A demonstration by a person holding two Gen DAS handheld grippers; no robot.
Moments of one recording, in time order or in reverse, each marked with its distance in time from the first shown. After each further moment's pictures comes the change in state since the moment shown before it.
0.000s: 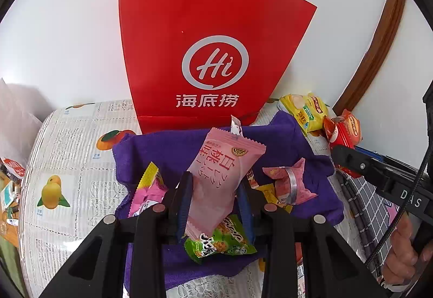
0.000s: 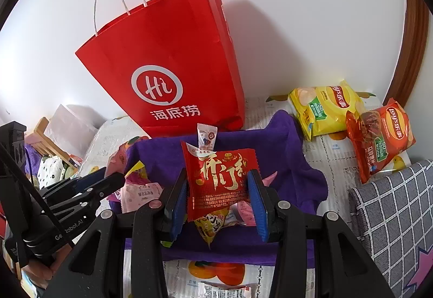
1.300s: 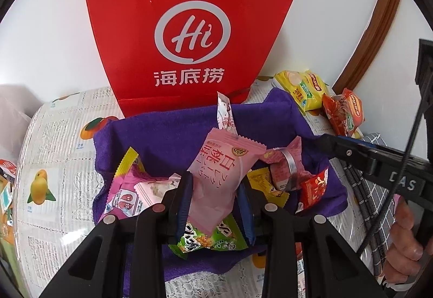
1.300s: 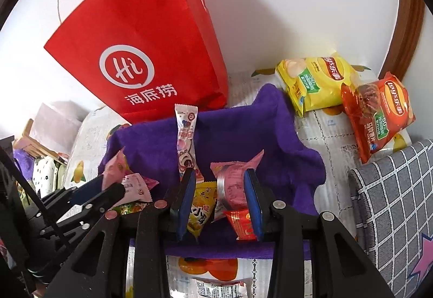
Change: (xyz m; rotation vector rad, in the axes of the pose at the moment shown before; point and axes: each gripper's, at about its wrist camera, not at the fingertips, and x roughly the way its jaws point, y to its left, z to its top) left arm 0.029 -0.022 -0.011 0.044 0.089 0.004; right arm 0.027 -0.016 -0.006 0.065 0.111 -0.040
